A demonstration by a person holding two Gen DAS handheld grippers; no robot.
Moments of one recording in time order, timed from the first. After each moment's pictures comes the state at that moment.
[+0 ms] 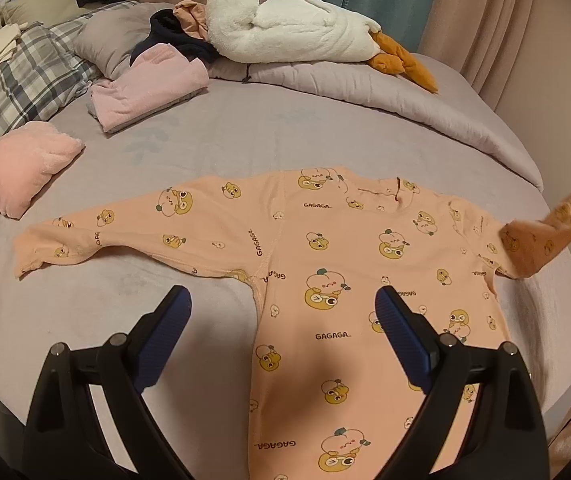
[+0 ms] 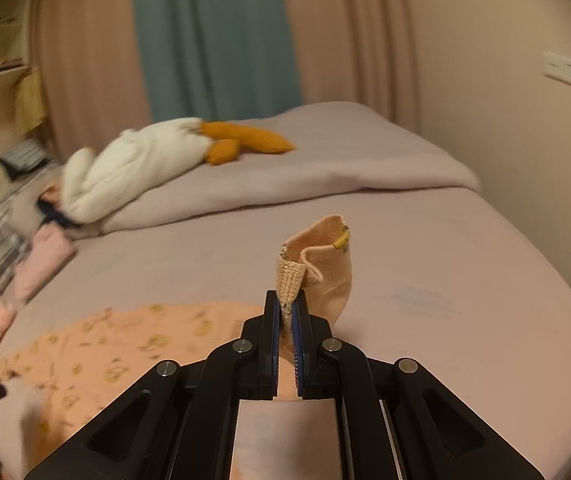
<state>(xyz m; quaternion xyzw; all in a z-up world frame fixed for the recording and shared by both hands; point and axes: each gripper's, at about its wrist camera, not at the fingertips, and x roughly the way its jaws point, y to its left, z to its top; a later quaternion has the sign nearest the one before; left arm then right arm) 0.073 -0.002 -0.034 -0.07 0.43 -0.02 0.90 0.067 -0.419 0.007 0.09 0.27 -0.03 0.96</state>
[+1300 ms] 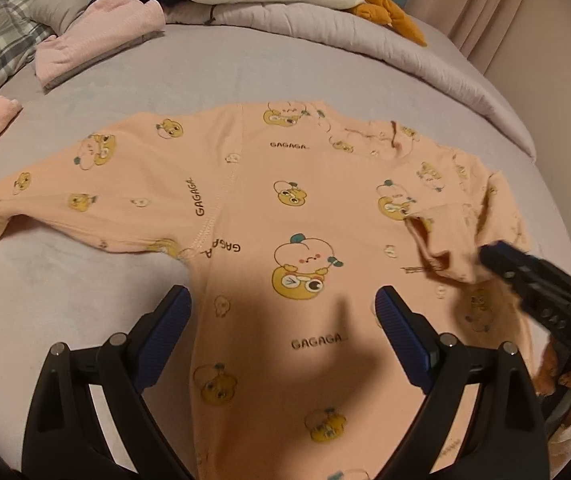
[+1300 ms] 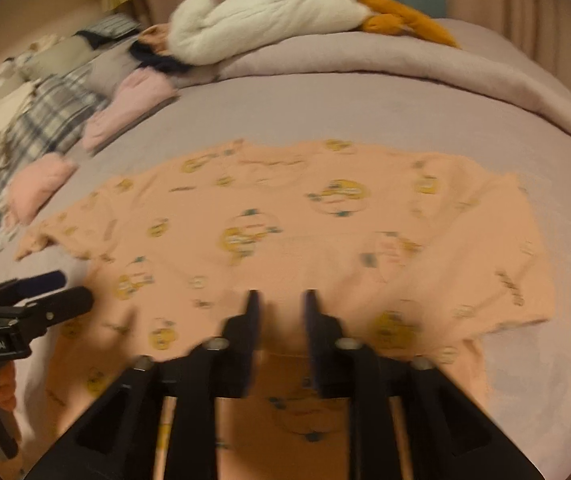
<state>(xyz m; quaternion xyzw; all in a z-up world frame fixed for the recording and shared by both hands) 0.120 -0.028 -0.115 -0.08 0.49 -0.07 0.87 0.098 -0.286 -0.108 0.02 0.41 0.10 0.91</state>
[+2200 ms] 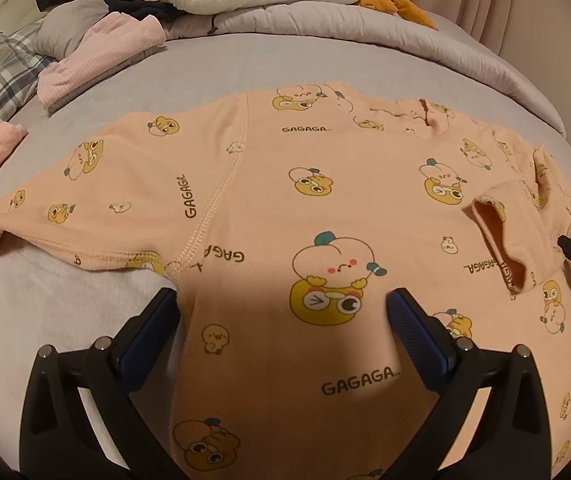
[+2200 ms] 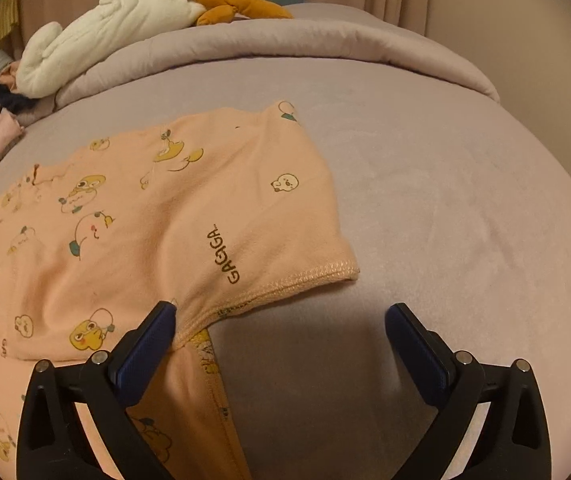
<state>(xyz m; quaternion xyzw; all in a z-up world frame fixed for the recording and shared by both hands) 0.127 -0.042 -0.155 -0.01 0.45 -0.03 0.89 0.102 -0.396 -0.153 0.05 0.41 -0.09 0.91</state>
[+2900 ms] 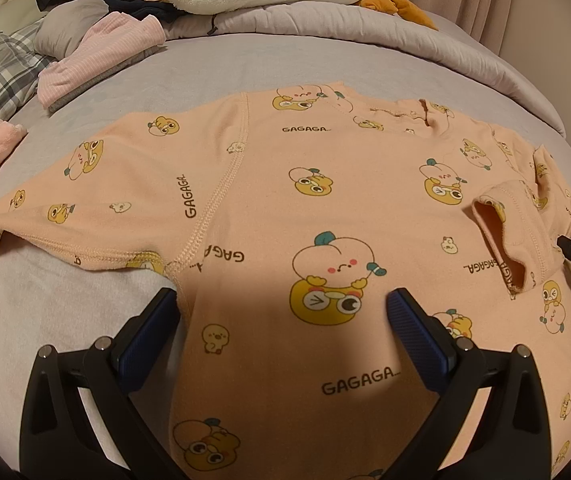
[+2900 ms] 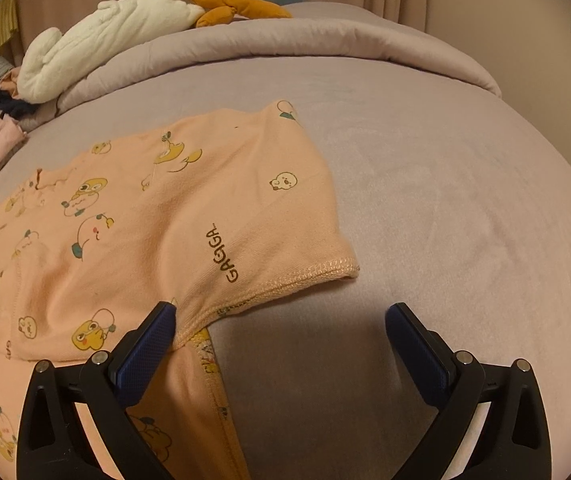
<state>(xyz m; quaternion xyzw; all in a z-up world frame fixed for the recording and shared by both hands) 0.127 -0.043 -0.155 -0.01 0.45 -0.03 0.89 0.099 -0.397 -0.156 0.06 0.41 -0.09 0.91</state>
